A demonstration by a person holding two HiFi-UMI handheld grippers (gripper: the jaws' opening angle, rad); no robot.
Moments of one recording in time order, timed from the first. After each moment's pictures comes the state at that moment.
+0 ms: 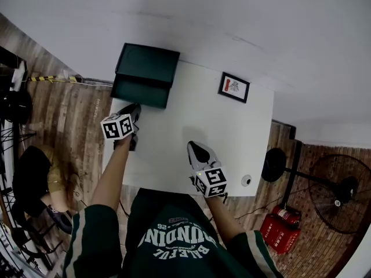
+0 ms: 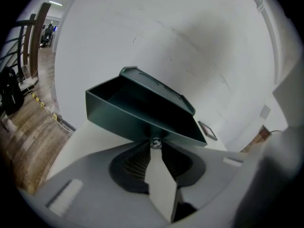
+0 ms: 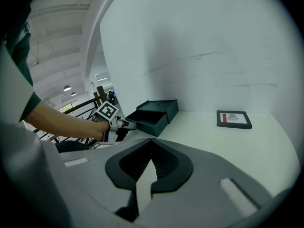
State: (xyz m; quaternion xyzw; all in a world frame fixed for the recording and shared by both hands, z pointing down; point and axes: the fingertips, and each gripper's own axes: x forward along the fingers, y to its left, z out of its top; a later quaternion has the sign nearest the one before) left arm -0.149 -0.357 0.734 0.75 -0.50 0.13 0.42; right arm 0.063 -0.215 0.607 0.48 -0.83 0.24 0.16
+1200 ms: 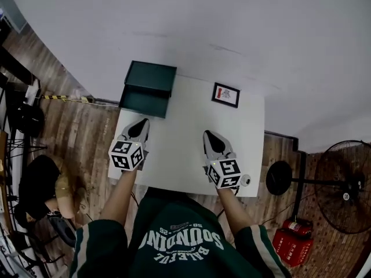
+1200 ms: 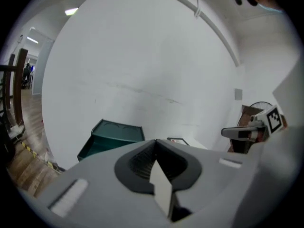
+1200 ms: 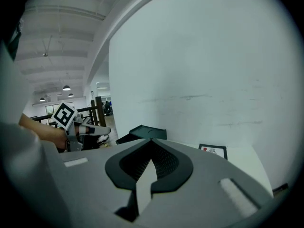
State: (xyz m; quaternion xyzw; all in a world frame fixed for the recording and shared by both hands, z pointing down) left arm -0.093 -0.269 0.557 0.84 -0.48 0.08 0.21; right arm 0.123 -0.219 0.505 0.52 -0.83 0.13 0.10
